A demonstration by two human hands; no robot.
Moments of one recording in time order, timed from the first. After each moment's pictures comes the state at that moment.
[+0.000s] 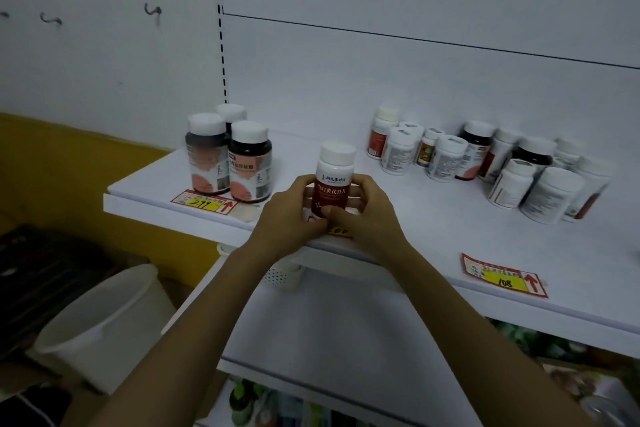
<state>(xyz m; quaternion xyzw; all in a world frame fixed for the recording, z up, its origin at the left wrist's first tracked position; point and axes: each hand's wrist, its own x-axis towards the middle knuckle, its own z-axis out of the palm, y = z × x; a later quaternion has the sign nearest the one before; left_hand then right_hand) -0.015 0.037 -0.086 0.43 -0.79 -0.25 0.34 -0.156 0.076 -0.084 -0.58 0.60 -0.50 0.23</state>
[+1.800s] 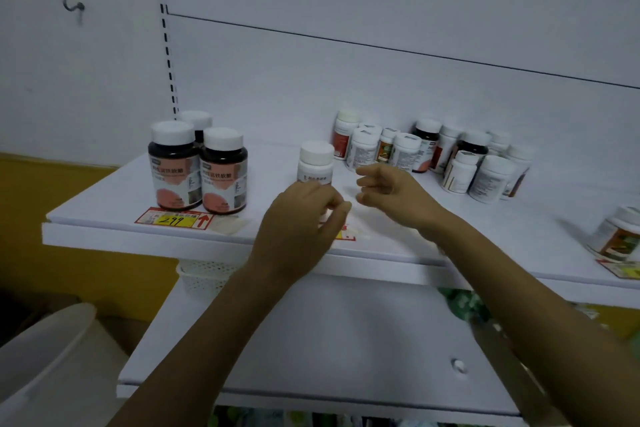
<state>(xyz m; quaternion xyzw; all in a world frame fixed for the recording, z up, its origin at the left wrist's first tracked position) -0.016 0.067 -0.072 0.24 -0.85 -0.09 0.45 -0.200 0.104 -0.040 -0.56 0.69 -0.40 0.21</state>
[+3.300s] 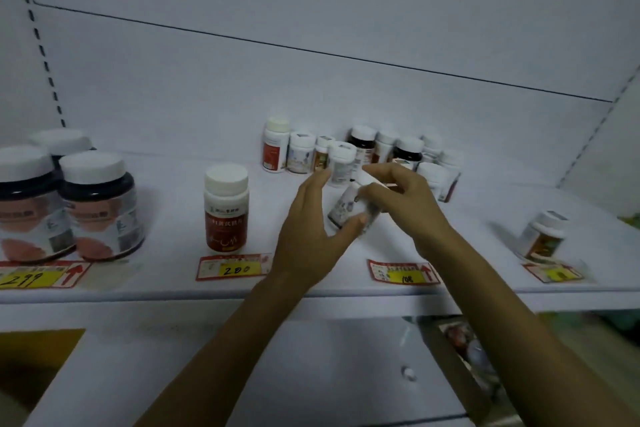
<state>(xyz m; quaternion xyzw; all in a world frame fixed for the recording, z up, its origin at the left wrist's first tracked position) -0.149 0.072 -0.072 0.21 -0.79 -0.34 0.45 -0.276 0.141 -0.027 -0.45 0.69 -0.55 0.12</state>
